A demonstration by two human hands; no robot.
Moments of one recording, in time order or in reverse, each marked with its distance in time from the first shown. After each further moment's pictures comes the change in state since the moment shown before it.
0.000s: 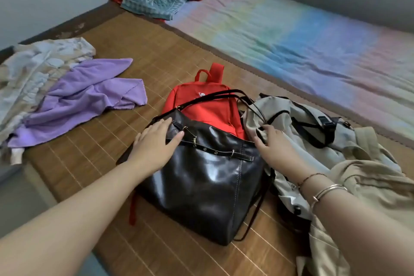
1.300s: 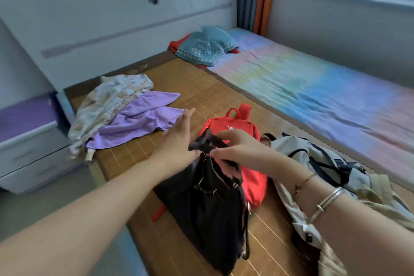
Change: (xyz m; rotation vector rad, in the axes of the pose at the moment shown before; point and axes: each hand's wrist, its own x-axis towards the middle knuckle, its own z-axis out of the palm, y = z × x) left_hand -0.105 0.039 -0.130 -0.126 0.201 0.148; right_hand -0.131 -0.181 -0.089 0.549 -0.595 -0.571
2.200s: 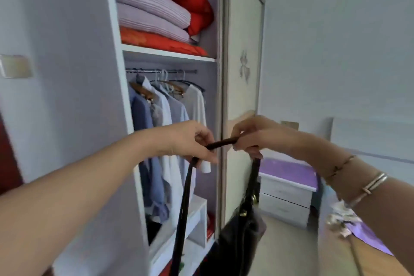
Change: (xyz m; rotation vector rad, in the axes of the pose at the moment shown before) left_hand -0.722 0.090 -0.451 -0.205 0.473 -0.690; right_hand -0.304 -0.448 0.482 -0.391 -0.947 -0.820
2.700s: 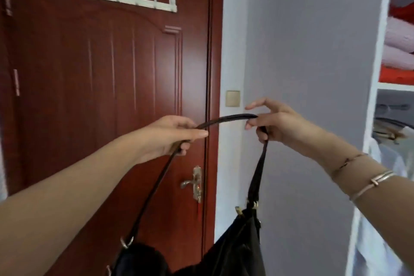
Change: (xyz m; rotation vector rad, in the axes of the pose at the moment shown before) left_hand -0.376 -0.148 -0.227 -0.290 0.871 -0.299; right_hand 0.236 -0.268 0.265 0.517 -0.373 -0.500
